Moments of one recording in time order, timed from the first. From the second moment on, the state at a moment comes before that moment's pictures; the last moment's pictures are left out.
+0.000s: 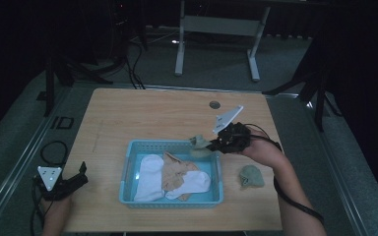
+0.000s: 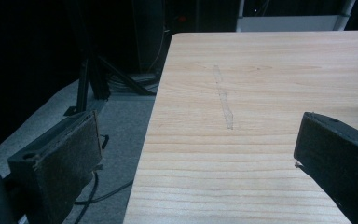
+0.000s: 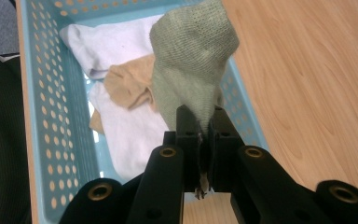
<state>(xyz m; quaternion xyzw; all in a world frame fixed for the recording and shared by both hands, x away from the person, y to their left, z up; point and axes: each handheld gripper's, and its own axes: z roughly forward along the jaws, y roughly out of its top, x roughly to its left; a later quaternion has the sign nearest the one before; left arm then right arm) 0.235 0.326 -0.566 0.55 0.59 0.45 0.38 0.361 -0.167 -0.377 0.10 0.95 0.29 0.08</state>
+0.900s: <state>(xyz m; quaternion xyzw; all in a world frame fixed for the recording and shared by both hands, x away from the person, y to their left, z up) 0.235 0.325 -0.566 0.55 0.59 0.45 0.38 0.381 -0.276 -0.435 0.25 0.92 0.28 0.09</state>
